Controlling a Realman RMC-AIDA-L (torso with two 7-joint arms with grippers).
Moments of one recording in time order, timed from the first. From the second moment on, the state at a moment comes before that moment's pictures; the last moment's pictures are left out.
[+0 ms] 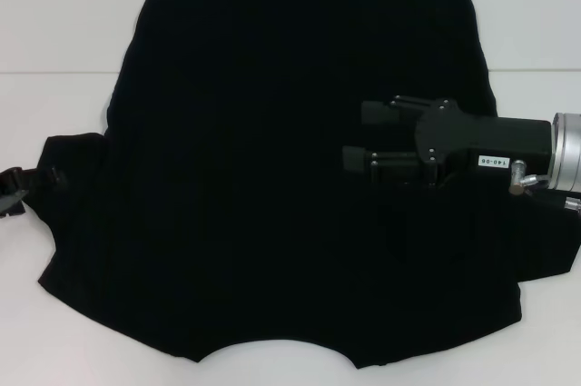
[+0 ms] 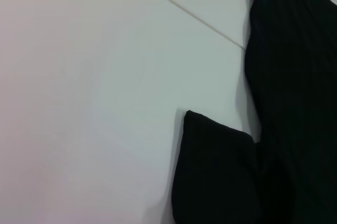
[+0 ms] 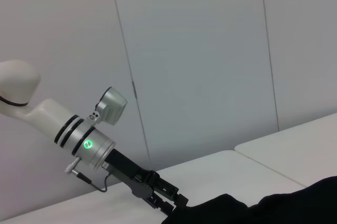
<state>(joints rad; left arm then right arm) -0.60 -2.03 0.28 0.77 2.61 1.15 -2.43 0.73 2.04 -0.64 -0.49 -1.93 -1.54 1.31</state>
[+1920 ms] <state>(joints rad) -0.63 -2.04 0.38 0.72 2.64 0.98 -2.41 0.73 2.04 -0.61 -0.50 -1.92 -1.54 1.31</state>
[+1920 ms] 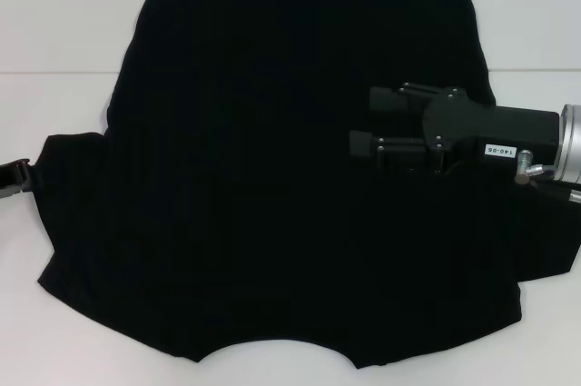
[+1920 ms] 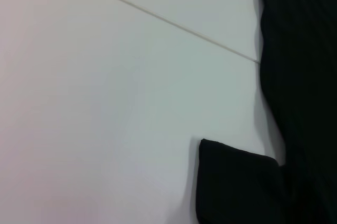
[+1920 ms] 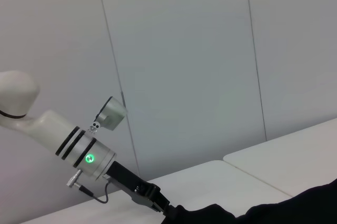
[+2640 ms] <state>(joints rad) -0.63 -2.03 0.38 0.73 2.64 0.87 -2.34 0.73 2.07 -0.55 -0.49 -1.92 -1.54 1.30</state>
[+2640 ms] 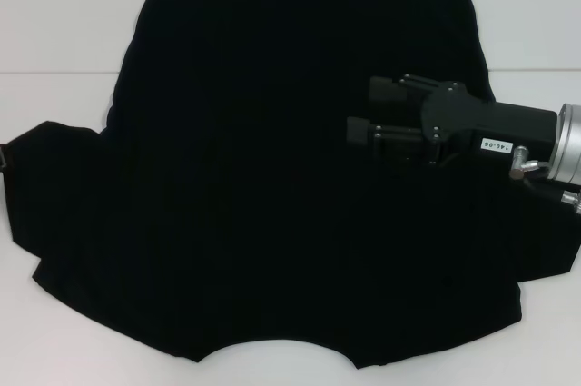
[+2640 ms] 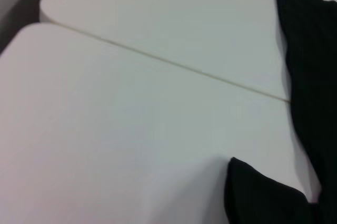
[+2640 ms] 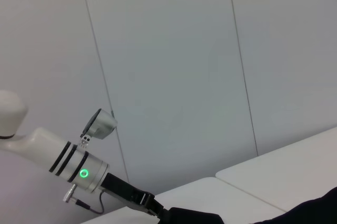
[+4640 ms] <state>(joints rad) -0.74 -2.06 0.61 0.74 2.46 0.97 -2.26 0.71 2.07 -0.54 -0.49 -1.90 -1.55 1.31</state>
